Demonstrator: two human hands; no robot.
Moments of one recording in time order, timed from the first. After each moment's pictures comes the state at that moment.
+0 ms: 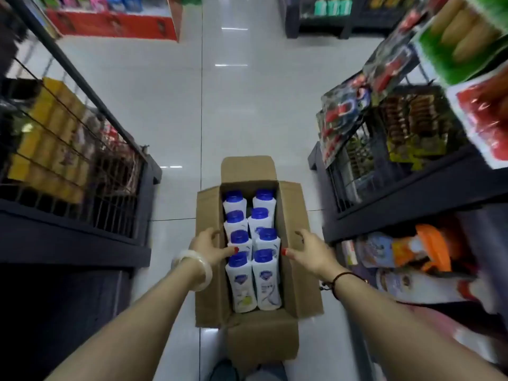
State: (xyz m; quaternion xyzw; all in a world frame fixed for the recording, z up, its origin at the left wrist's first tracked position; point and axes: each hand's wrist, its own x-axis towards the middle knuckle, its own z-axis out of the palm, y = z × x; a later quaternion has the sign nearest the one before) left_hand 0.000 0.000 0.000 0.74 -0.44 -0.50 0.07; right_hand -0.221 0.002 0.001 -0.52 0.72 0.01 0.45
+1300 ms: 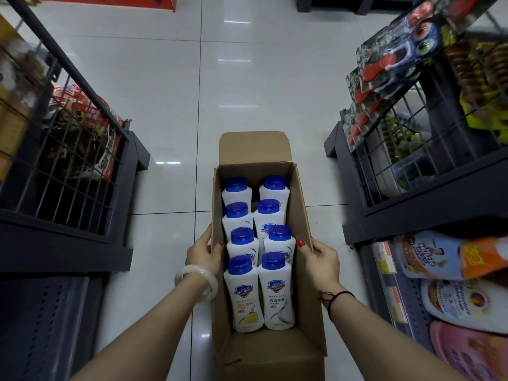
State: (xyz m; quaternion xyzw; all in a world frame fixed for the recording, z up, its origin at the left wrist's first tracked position) left_hand -0.003 0.000 -0.137 0.78 -0.35 -0.49 0.20; right_hand -0.205 0.009 -0.147 -0.30 0.79 -0.29 0.45
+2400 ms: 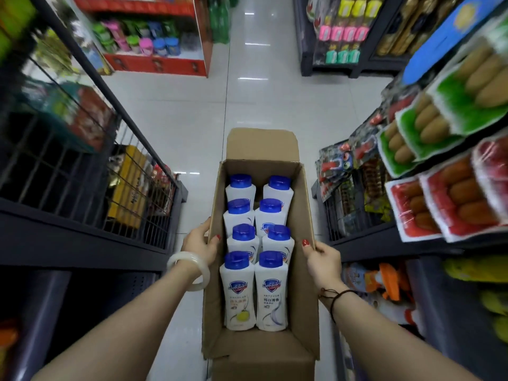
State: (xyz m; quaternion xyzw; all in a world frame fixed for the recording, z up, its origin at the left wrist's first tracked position) left_hand 0.019 -0.024 0.200 0.77 -0.42 -0.45 0.20; right_hand -0.208 -0.019 0.168 -0.28 0.78 -0.31 0.47
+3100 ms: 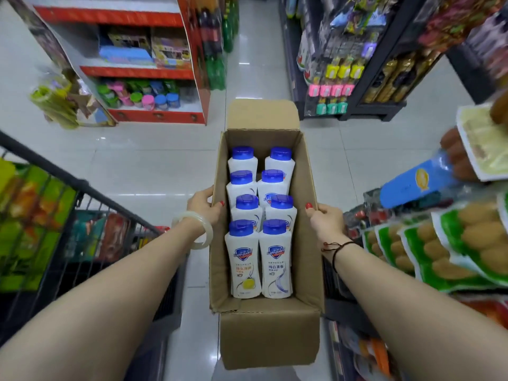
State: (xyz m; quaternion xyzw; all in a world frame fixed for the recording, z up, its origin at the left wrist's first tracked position) left_hand 0.044 -0.285 0.365 0.75 -0.45 -0.43 0.22; right_hand -0.188 -0.285 0.333 -0.29 0.79 -0.32 0.43
